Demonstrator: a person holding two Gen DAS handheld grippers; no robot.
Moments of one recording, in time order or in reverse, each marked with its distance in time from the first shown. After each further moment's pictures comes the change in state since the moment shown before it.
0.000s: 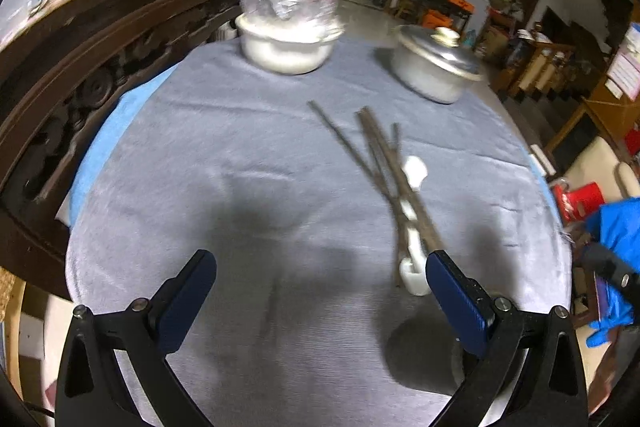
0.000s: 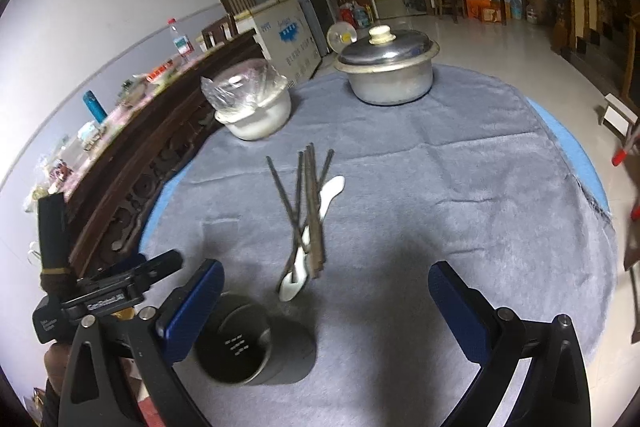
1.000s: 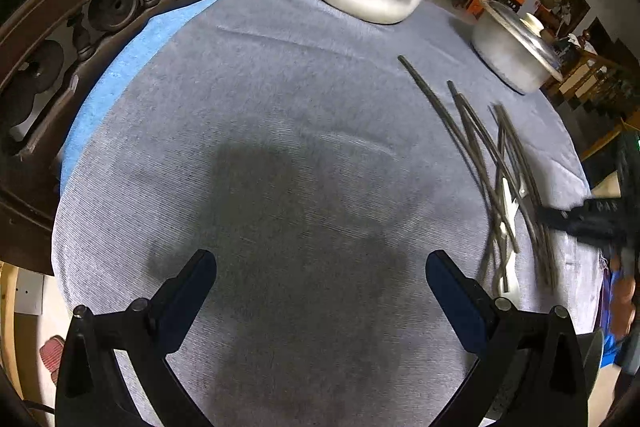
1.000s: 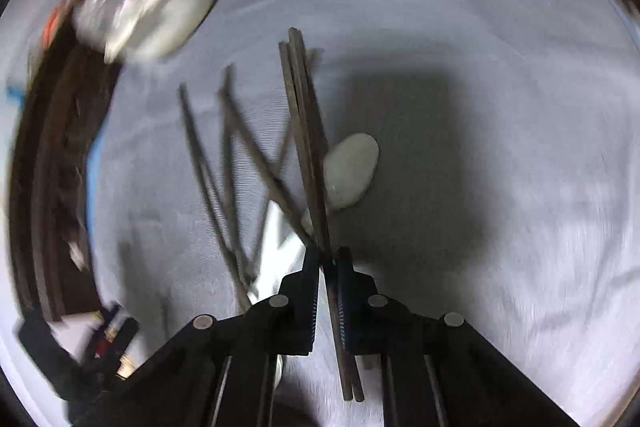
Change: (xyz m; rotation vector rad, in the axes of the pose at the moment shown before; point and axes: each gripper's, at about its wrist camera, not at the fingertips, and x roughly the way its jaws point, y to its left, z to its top) left arm 0.075 0.065 0.007 -0.126 0.154 0.056; right arm 0.174 -0.057 0.031 0.331 0.463 0.035
